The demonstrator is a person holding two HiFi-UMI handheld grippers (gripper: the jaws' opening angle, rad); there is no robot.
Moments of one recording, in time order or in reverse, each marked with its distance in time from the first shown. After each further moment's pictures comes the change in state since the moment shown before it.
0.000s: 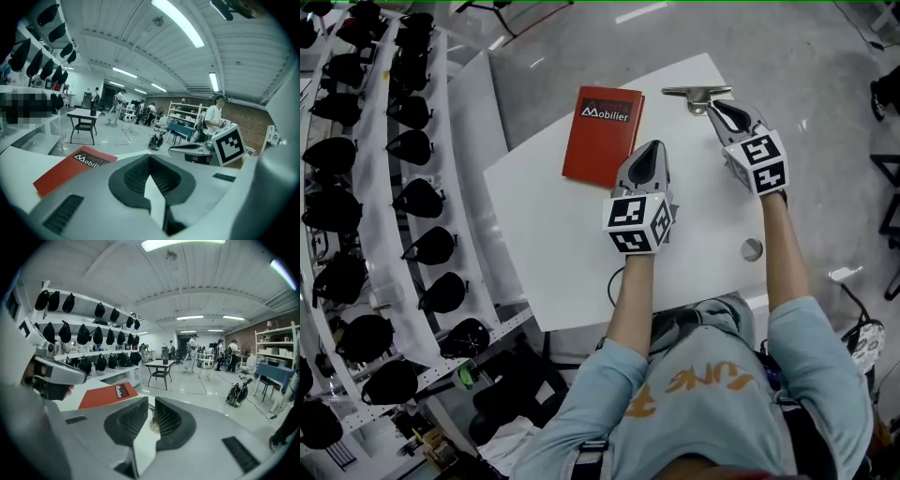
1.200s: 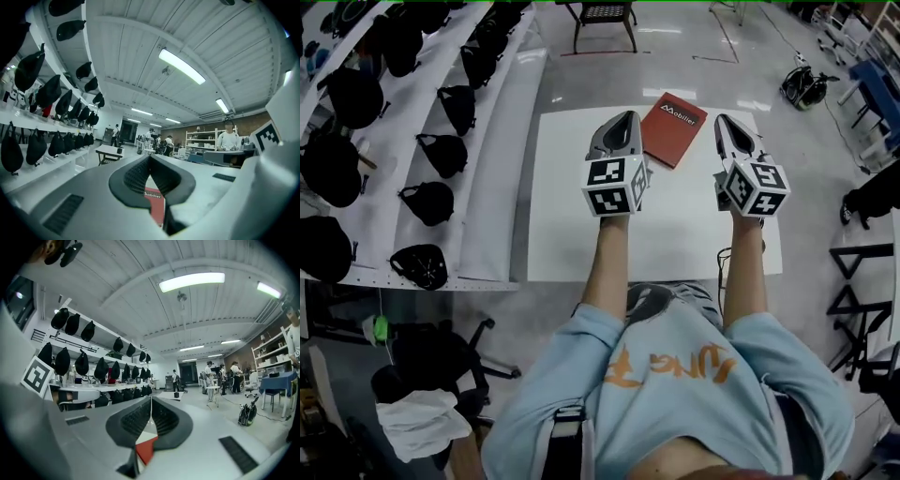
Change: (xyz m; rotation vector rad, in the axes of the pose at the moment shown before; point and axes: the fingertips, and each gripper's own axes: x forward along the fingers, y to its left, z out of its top) left arm -0.305 0.115 0.108 0.030 -0.437 0.215; right arm -0.136 0.265 0.177 0.019 -0.390 0.000
